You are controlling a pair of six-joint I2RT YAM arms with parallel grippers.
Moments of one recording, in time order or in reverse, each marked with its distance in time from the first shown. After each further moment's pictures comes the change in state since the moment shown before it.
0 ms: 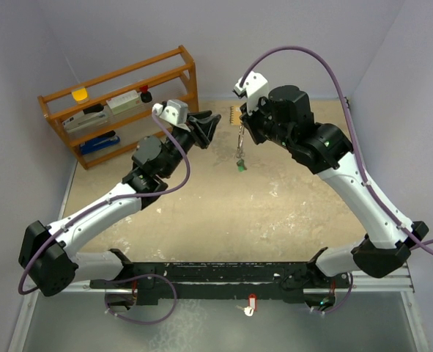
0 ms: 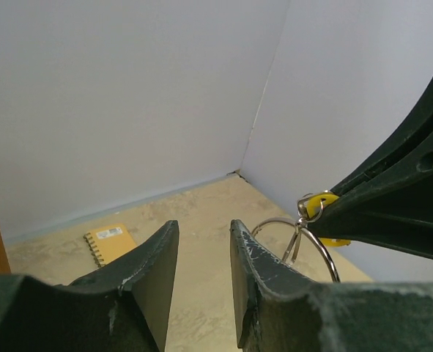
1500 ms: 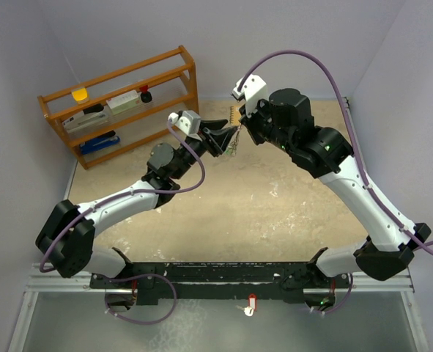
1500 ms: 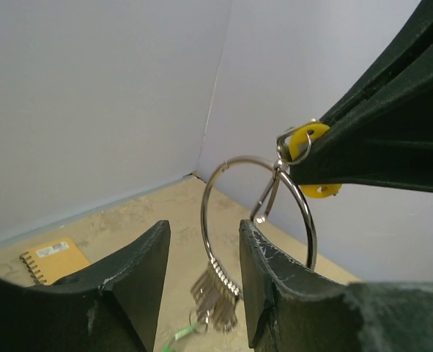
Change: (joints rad) left arm 0.000 0.165 -0.087 0.322 0.158 -0.047; right arm 0.023 -0.024 -0.027 0.047 0.029 -0.053
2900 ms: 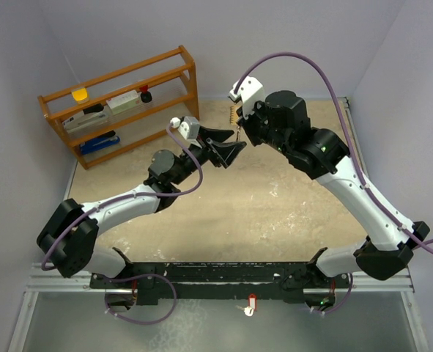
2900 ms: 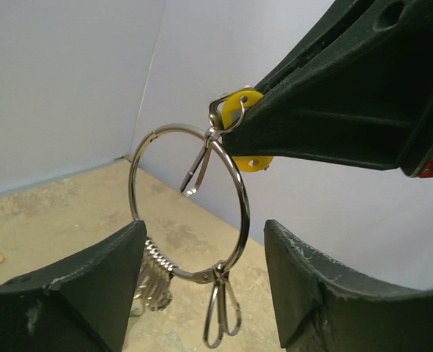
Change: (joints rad) left arm -0.014 -0.004 -0.072 0.076 0.125 -0.192; right arm 0.018 0.003 -0.020 0.019 0.030 -0.006
